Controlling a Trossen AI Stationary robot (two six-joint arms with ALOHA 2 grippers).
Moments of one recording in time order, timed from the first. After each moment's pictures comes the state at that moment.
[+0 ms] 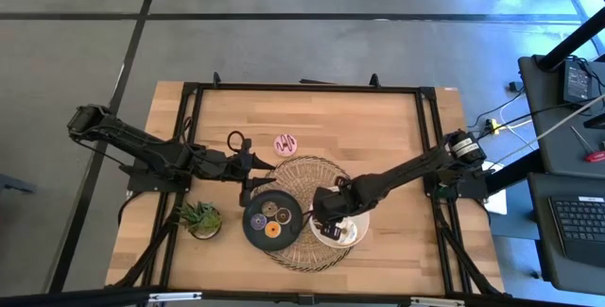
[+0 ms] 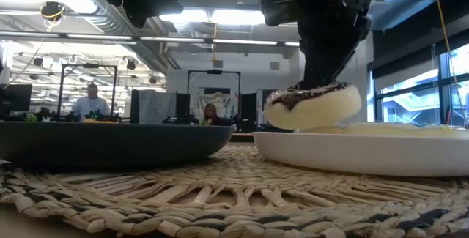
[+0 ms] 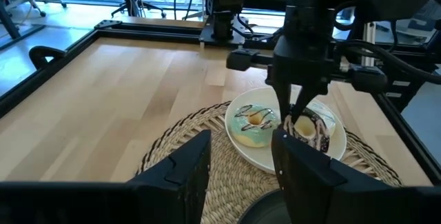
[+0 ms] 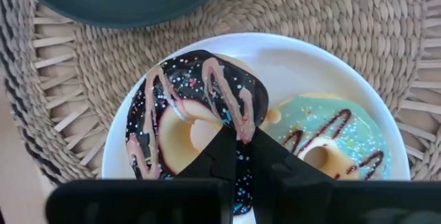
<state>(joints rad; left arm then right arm) -0.27 1.04 0.57 0.15 -0.34 -0.17 0.36 1.87 1.35 -0.72 0.10 0.66</state>
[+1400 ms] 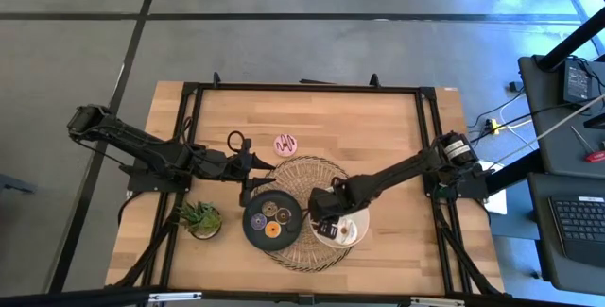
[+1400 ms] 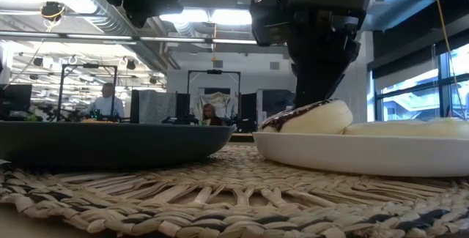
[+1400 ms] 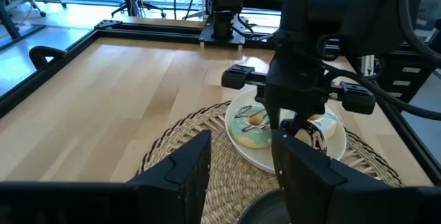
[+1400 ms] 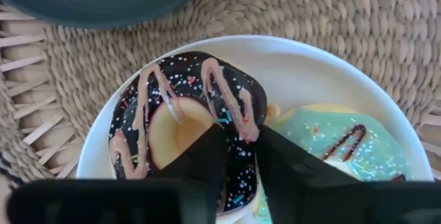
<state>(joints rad) -0.27 1.04 0.57 0.15 -0.34 -0.17 0.33 1.93 1.35 -0.68 0.07 0.62</state>
